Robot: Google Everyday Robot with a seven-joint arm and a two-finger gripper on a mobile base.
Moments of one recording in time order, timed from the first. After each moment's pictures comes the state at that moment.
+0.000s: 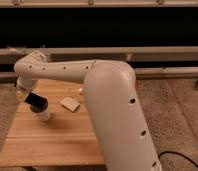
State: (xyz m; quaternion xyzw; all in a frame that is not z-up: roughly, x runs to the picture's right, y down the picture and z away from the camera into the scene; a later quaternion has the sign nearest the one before) arm -0.389 0.023 0.756 -0.30 -0.21 0.19 0.91
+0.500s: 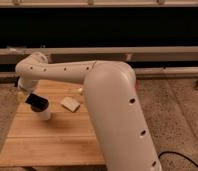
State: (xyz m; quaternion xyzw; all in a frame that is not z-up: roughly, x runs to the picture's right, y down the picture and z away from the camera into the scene) arm -0.388 0.025 0.761 -0.30 -0.21 0.19 0.91
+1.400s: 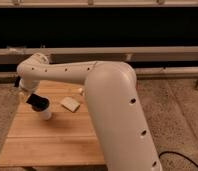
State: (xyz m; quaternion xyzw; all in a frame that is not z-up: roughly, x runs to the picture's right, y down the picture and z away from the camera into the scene) arm -0.384 0.026 0.765 -0.30 -0.21 0.19 0.91
